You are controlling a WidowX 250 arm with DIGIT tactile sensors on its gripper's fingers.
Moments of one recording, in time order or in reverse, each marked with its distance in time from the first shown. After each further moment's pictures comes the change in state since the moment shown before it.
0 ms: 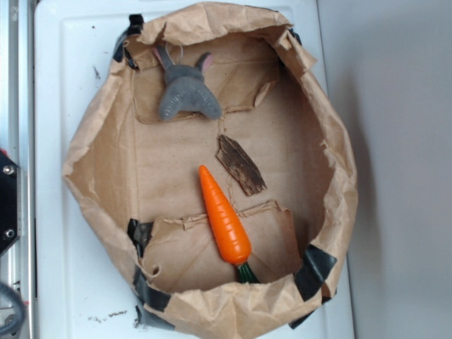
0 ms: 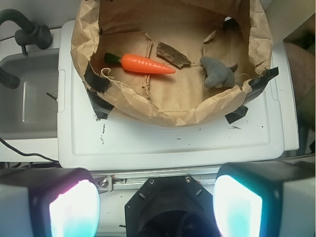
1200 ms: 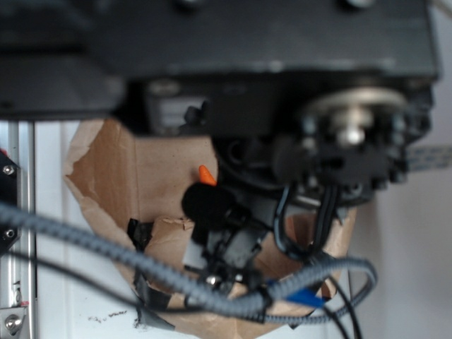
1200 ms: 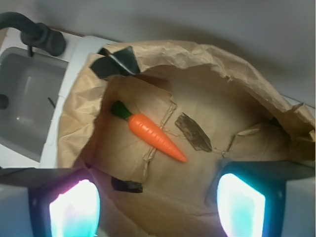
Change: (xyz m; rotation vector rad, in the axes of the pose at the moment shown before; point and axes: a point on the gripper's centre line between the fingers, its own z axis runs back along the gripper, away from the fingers) arm 0.140 -0.005 -0.055 -0.066 0.112 -0.378
